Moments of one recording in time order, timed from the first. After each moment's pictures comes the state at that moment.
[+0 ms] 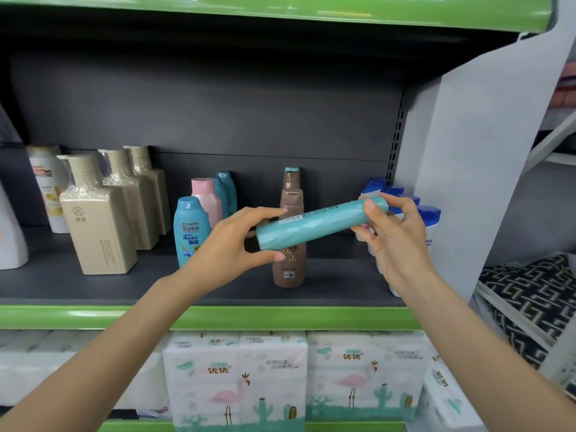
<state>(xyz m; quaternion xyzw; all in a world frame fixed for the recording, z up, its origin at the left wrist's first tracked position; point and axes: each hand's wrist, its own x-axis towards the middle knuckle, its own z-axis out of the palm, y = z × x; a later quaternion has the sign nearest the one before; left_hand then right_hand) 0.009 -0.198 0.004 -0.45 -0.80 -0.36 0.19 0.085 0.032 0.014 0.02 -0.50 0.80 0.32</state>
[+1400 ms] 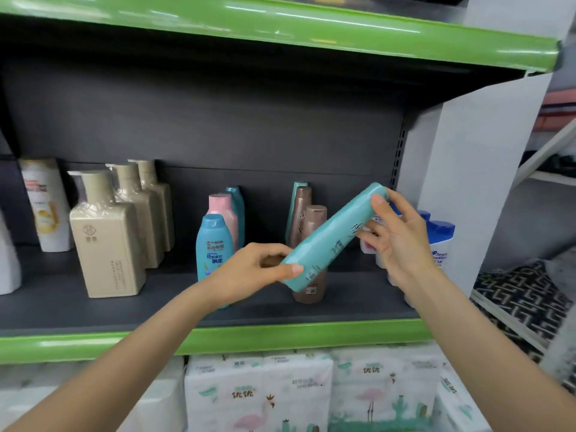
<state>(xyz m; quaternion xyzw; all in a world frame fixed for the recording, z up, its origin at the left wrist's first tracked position) -0.007 -0.225 0.005 -0.43 -0.75 -0.50 -0.10 0.068 -0.010 0.037 0.02 -0.55 0.76 0.34</state>
